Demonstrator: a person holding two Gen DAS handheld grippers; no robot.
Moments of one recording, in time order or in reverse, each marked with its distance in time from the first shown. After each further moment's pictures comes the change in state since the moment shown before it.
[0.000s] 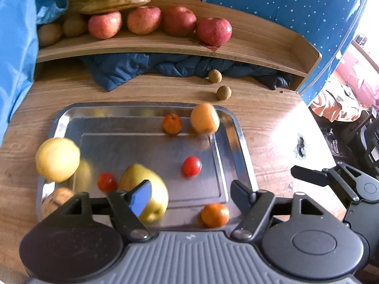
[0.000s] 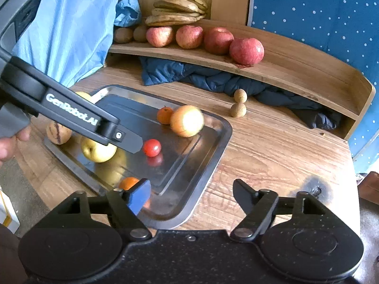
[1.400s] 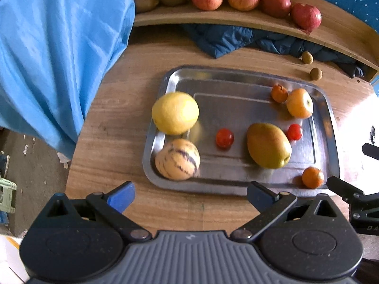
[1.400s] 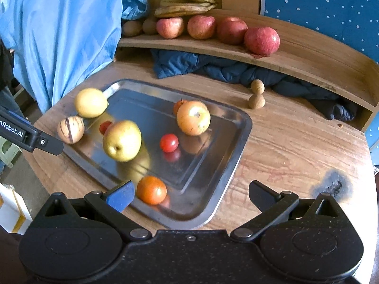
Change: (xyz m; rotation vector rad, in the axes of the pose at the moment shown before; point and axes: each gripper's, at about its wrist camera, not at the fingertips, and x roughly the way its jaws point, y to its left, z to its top) left arm -0.033 0.071 -0.016 -0.099 0.136 0.338; right arm 0.015 0.008 0.005 0.036 0.055 0.070
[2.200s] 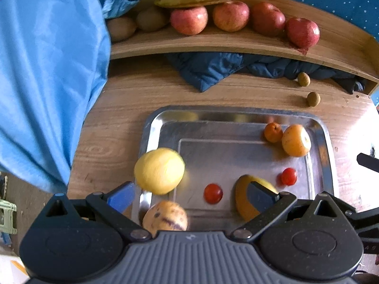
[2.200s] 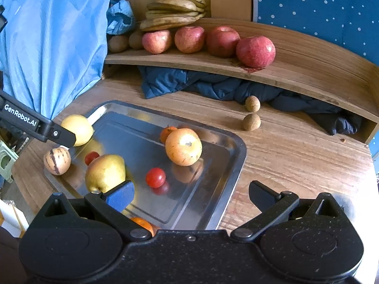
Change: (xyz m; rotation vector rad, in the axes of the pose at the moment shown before) left arm 0.018 -0.022 0.063 0.065 -0.032 -0.021; right arm 0.022 -0.017 0.032 0.045 -0.032 -0.008
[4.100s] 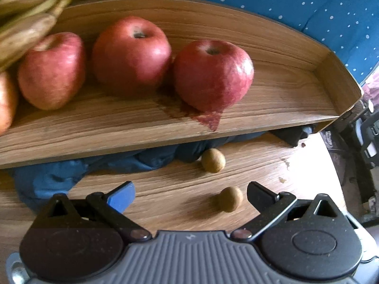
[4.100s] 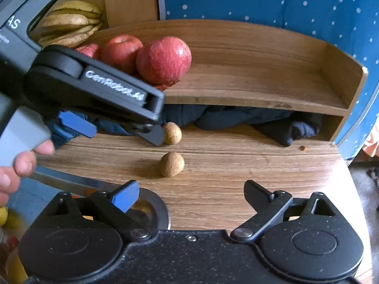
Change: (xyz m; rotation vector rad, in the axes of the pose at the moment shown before) left arm 0.117 -0.119 0.141 0.164 -0.031 -0.426; right arm 0.075 -0.066 0.045 0.240 -0.037 -0.277
